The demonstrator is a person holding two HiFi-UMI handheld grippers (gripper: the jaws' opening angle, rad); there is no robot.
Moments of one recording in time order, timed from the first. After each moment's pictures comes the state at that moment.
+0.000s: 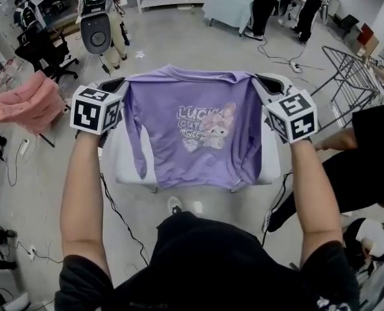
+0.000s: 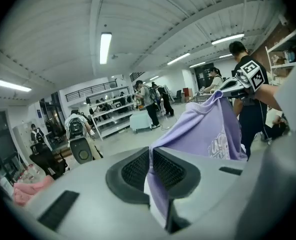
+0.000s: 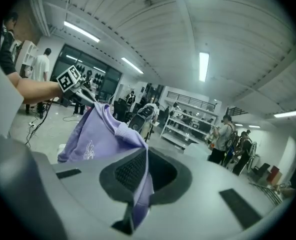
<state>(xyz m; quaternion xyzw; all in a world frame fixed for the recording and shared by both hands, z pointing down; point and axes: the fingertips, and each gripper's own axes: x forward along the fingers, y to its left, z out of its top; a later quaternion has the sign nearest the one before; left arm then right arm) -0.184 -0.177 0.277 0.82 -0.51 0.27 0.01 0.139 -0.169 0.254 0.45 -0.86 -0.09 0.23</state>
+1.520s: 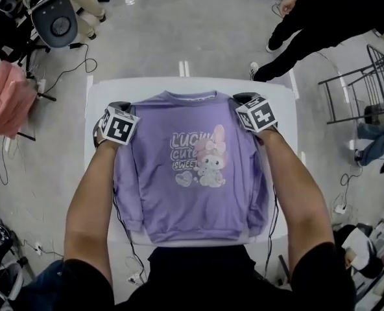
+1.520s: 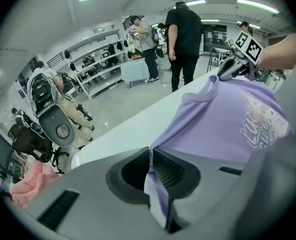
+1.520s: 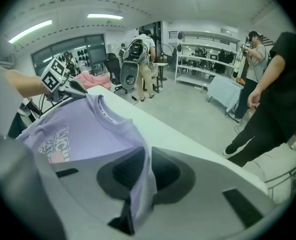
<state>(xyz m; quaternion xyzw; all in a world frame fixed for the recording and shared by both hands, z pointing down) -0.188 -0.445 0.642 0.74 -0.45 0.47 0.16 0.143 -0.468 0.640 0.36 -0.82 0.18 0.41</state>
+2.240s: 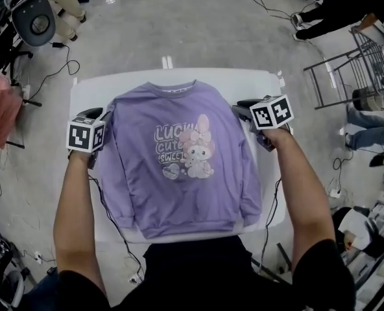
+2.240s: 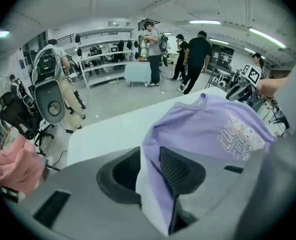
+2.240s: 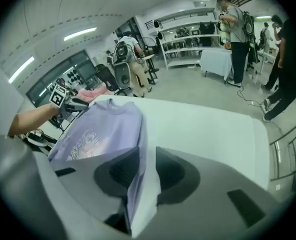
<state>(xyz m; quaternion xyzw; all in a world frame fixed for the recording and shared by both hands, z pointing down) -0.204 -0.409 0.623 0.76 -0.44 0.40 0.25 0.206 -0.400 0.634 0.34 -0.79 0.36 0.35</state>
